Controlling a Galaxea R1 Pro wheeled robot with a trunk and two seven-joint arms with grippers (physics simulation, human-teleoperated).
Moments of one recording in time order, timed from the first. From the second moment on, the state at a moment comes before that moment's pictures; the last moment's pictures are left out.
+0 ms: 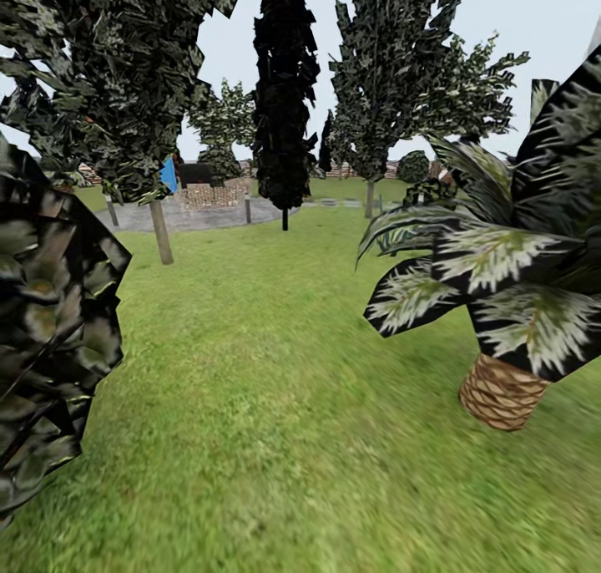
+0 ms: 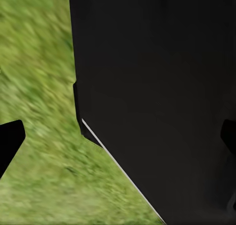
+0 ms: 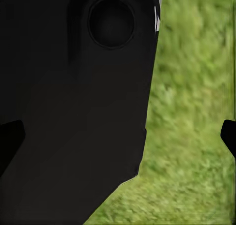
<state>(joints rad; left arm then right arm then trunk) 0.07 0.04 0.01 0.00 0.00 0.00 -0.07 -0.07 -0.03 0.01 0.08 0.07 0.01 0.01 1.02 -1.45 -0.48</state>
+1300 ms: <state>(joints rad) 0.08 0.08 0.01 -0.01 0.01 0.01 -0.08 -0.07 -0.09 0.01 0.09 0.07 0.01 0.01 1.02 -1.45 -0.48</state>
